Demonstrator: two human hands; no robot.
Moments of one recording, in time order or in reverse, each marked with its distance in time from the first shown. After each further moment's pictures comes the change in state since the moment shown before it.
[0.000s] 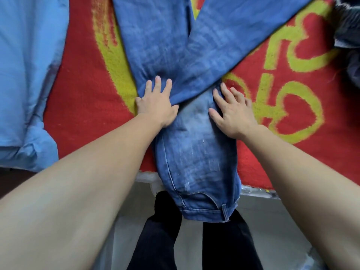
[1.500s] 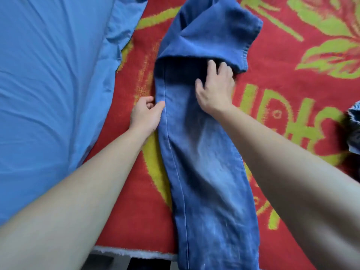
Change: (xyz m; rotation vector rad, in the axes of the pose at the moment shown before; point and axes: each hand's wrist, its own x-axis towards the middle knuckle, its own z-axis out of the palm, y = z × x) left_hand 0.152 -0.116 -0.117 -1.233 0.247 -0.348; right_hand 0.248 -0.145 -0.171 0.229 0.385 0.140
